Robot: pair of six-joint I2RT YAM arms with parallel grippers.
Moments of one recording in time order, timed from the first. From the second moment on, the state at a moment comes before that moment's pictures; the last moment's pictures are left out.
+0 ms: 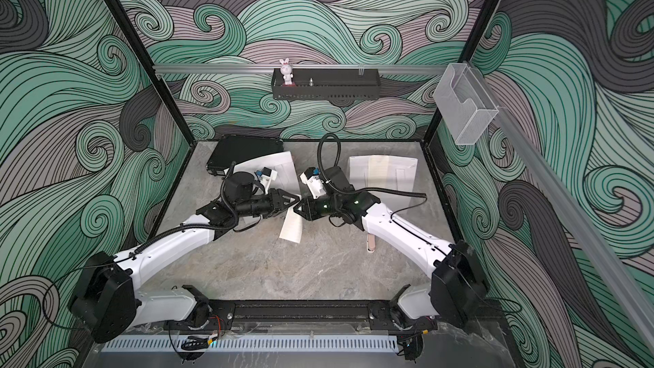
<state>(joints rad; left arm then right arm) -0.55 1.29 0.83 -0.03 0.54 -0.94 0.71 1.41 1.08 -0.38 -0.44 0.41</state>
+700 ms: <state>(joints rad) -0.55 1.22 0.83 -0.03 0.53 -0.96 0.66 1.33 0.92 -0.17 -0.47 0.61</state>
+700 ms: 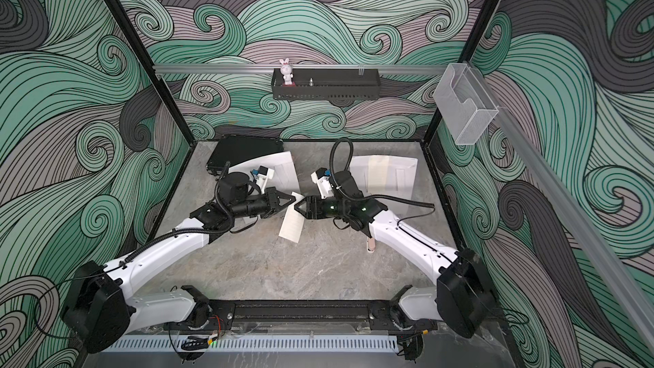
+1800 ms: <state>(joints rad) -0.53 1.19 0.83 0.06 0.47 -0.98 0.58 1.42 0.85 0.49 -0.77 1.07</state>
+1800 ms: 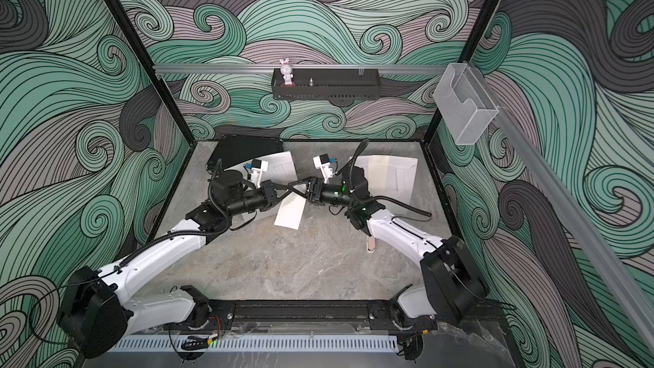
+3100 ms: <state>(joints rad) -0.46 1.16 1.21 -0.45 0.17 -0.49 0.58 1.34 0.97 -0.07 -0.67 0.60</state>
